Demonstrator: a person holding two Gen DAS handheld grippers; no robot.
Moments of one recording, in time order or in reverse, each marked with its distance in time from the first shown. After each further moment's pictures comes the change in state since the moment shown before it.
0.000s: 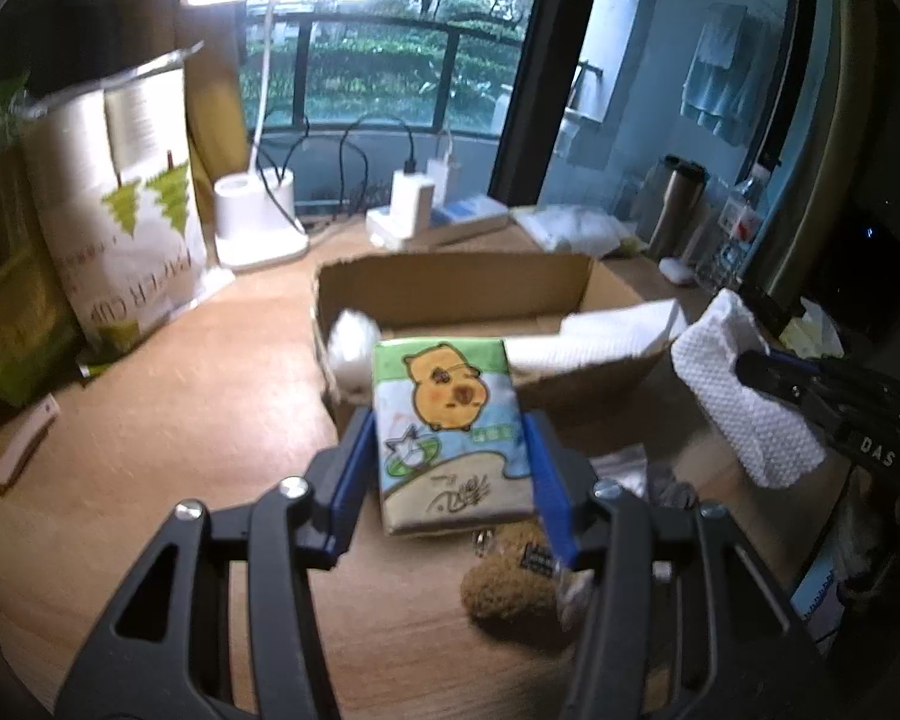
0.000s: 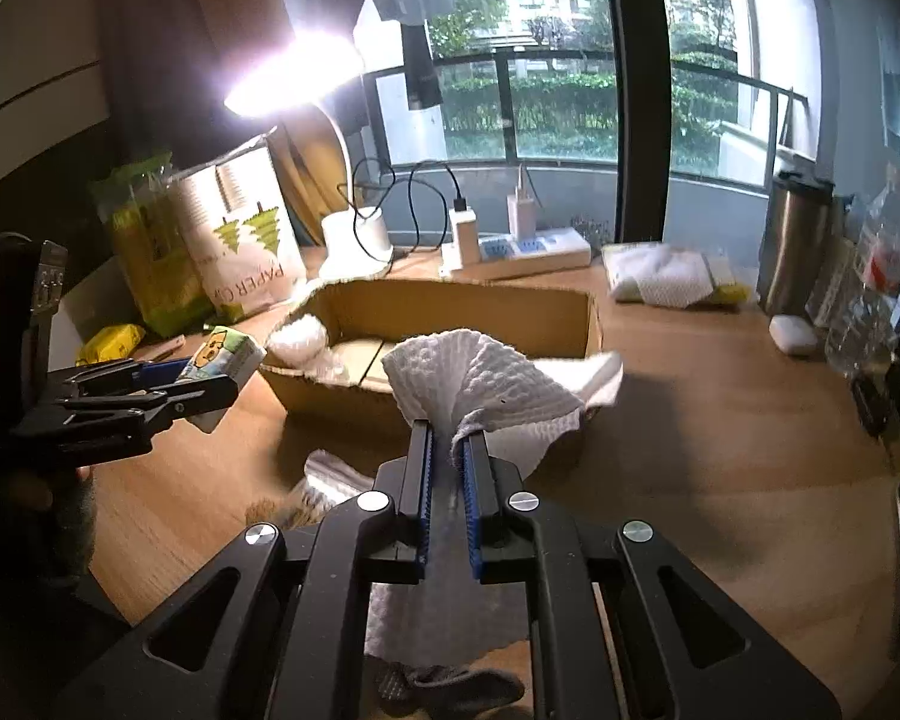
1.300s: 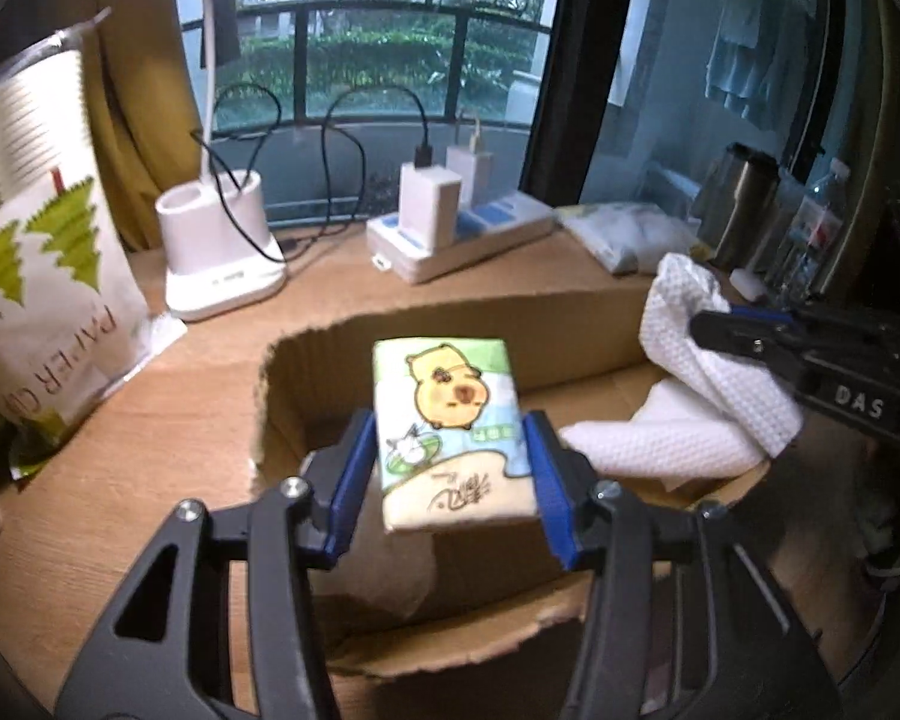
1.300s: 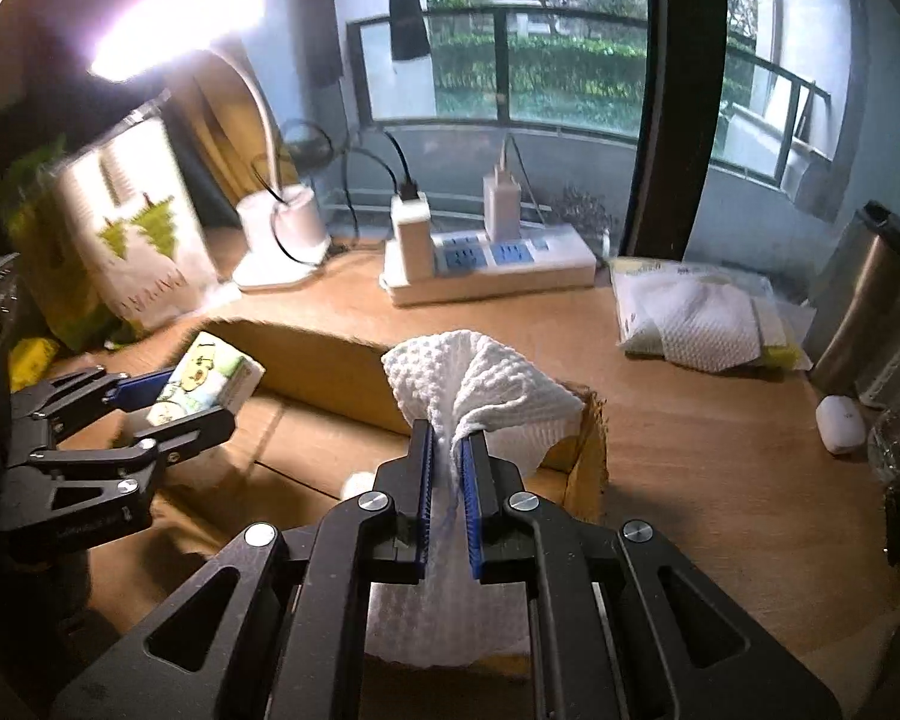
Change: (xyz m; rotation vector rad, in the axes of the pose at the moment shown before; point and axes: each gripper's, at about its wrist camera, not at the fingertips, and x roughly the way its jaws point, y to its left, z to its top) left arm 0.123 0.012 0.046 0.028 0.031 0.053; right arm 0.139 -0.040 0.071 -0.039 0.141 -0.054
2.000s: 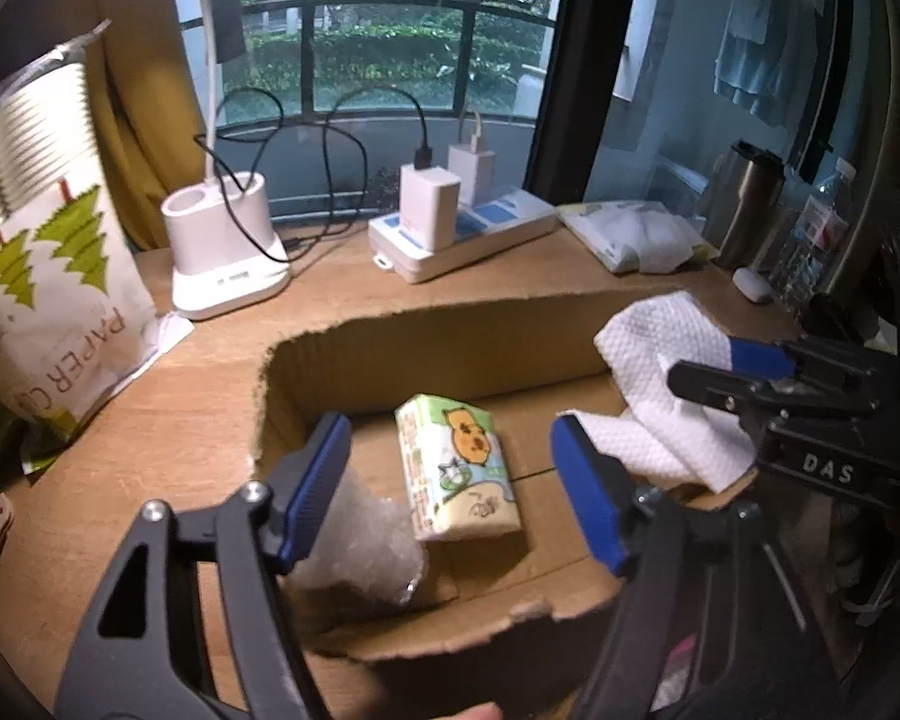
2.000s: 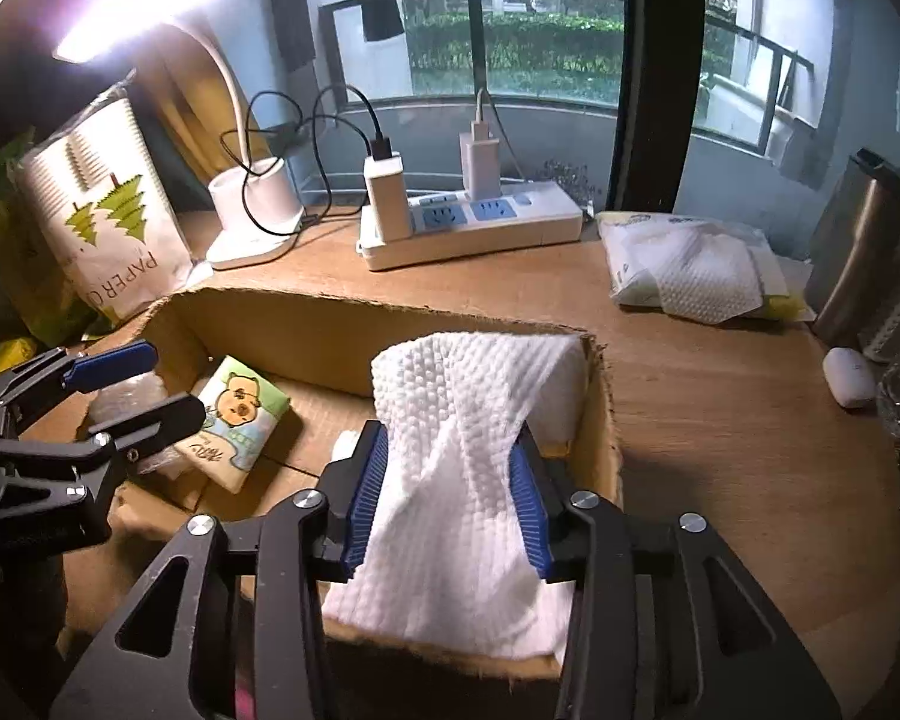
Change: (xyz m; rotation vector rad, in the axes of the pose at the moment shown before) left arm -0.012 -0.007 0.005 -0.013 0.006 0.030; right arm 0.006 -0.002 -0.015 0.047 0.030 -0.028
